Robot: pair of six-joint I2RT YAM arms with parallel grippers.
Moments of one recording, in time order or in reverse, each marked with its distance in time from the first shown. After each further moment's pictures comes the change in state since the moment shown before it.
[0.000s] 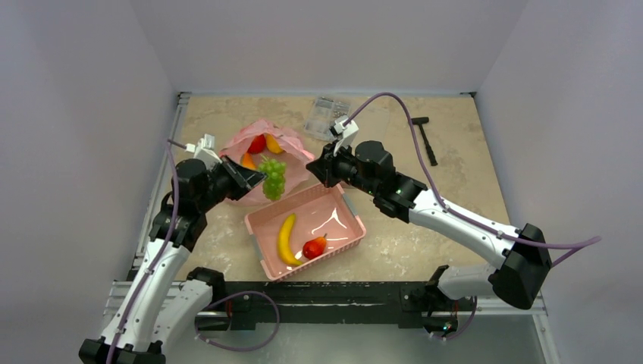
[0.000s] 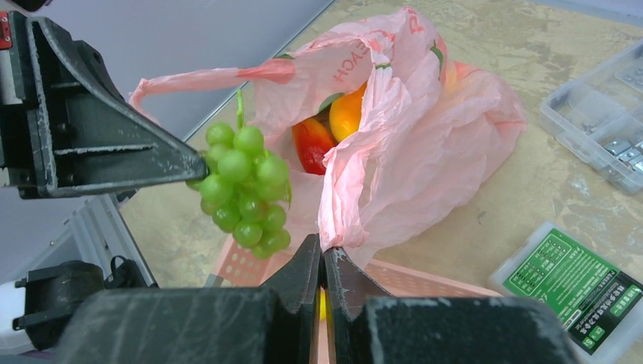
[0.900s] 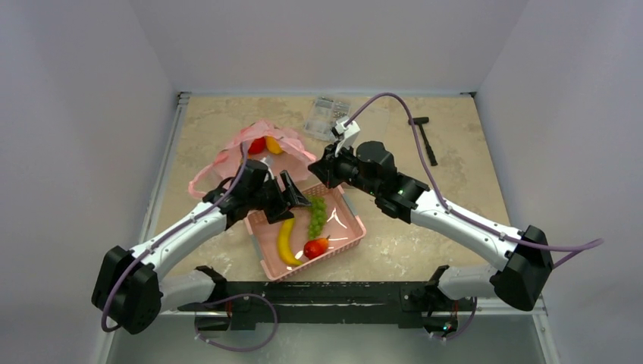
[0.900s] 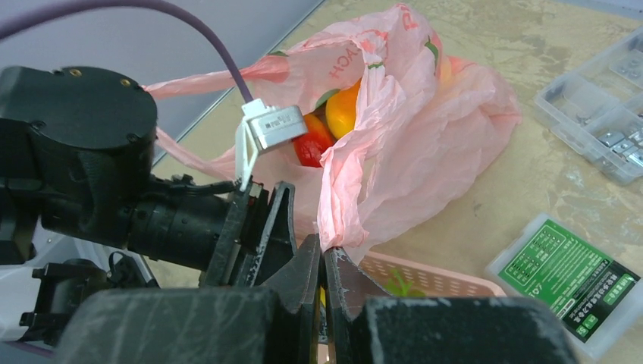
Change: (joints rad) left arm -0.304 0.421 -0.074 0.049 0.053 -0.123; right arm 0.000 -0.014 0.000 -0.025 0.007 0.001
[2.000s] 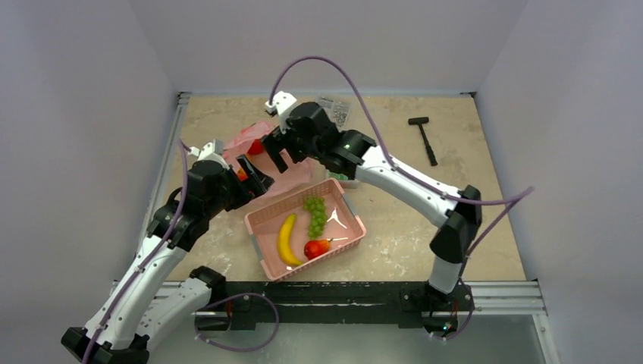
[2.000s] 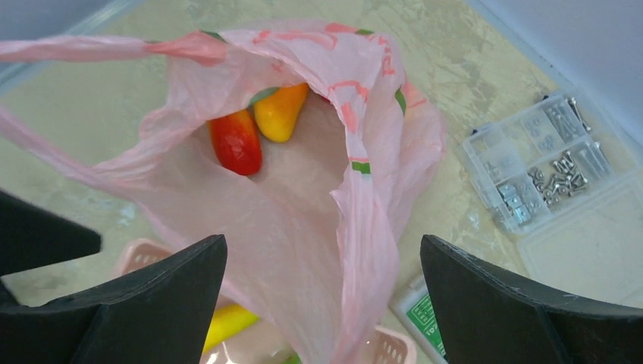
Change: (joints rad) left arm 0.090 -0.389 0.195 -0.347 -0.359 0.199; right arm 0.065 0.447 0.732 -0.533 0.151 -0.317
